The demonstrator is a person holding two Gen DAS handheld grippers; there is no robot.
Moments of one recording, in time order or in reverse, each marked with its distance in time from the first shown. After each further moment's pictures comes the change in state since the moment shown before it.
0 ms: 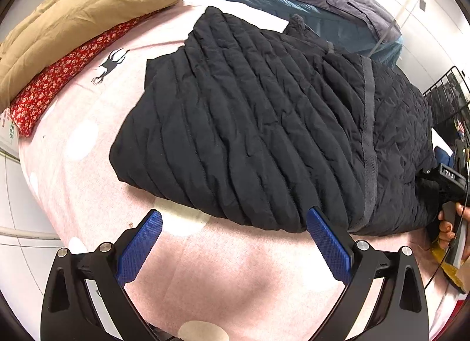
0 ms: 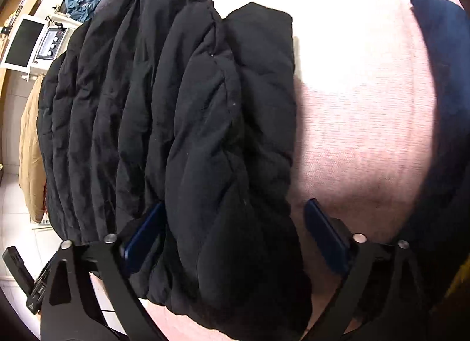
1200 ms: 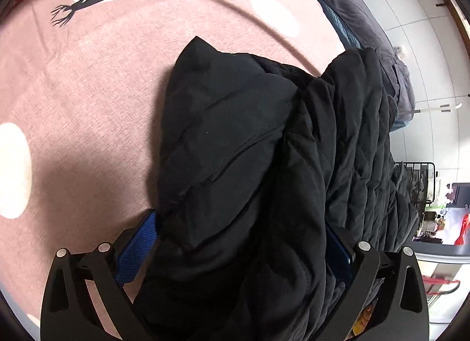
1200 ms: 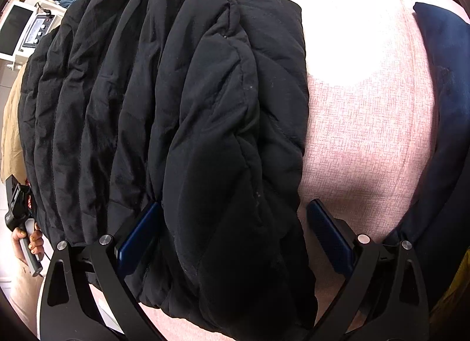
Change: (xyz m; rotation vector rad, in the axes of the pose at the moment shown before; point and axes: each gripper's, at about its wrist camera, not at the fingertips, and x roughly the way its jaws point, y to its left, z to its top) left arm 0.136 0.125 0.118 -0.393 0.204 -0.363; right arm 0.016 0.055 -0.002 -0.030 0.033 -0.125
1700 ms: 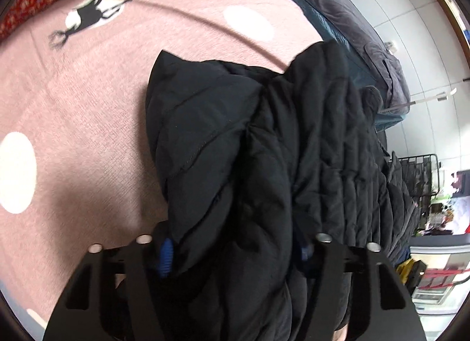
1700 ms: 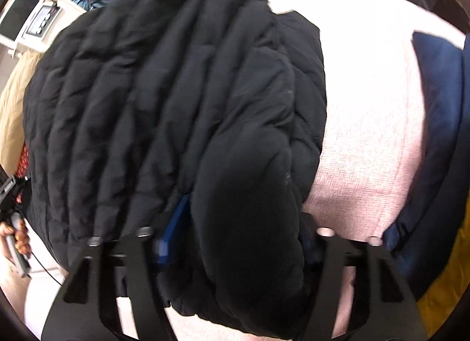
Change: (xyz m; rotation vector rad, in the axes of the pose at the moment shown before) left arm -0.014 -0.027 -0.014 0.070 -0.072 0.036; right arm -0.013 0.046 -0.007 -0.080 -0.076 -0.074
